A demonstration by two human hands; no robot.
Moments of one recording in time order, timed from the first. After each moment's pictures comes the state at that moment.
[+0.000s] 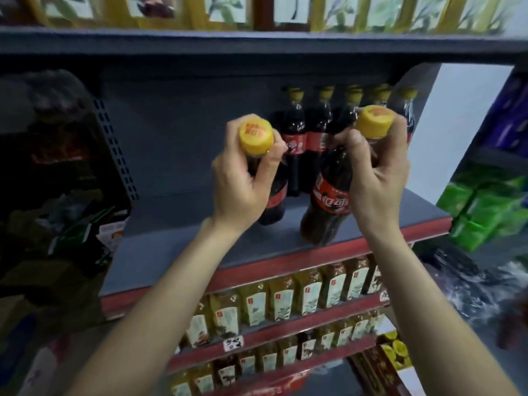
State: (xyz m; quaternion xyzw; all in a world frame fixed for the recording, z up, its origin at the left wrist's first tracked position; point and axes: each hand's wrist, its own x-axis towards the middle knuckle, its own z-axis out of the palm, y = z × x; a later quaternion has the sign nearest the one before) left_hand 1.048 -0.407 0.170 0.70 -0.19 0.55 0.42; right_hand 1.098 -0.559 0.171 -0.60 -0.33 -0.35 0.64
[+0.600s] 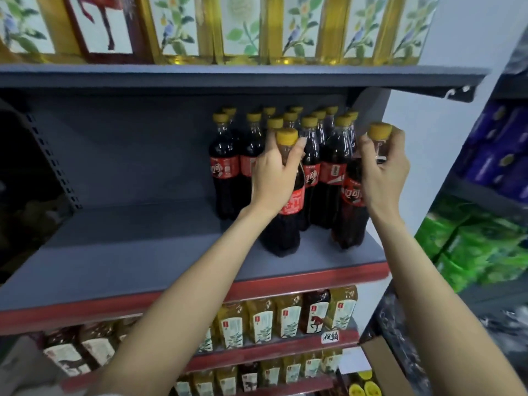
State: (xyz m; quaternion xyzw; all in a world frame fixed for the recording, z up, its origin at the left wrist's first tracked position) left_hand 1.243 -0.557 0.173 0.78 0.01 0.46 0.42; right_hand 1.321 -0.704 0.169 -0.66 -0.24 -0.34 0.62
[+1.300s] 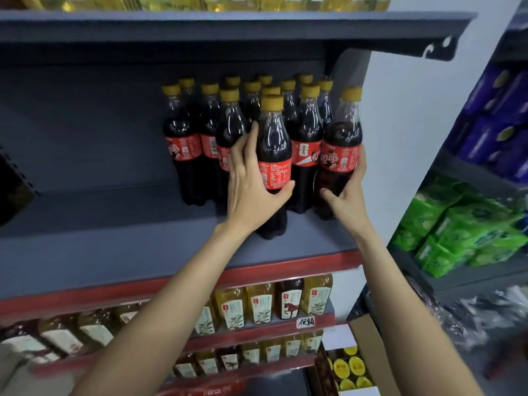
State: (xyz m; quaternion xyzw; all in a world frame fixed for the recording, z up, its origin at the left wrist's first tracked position) left_hand 1.267 -0.585 0.112 0.84 0.06 0.45 0.29; right_hand 1.387 -0.738 0.066 -0.70 -0.34 -0.10 0.62
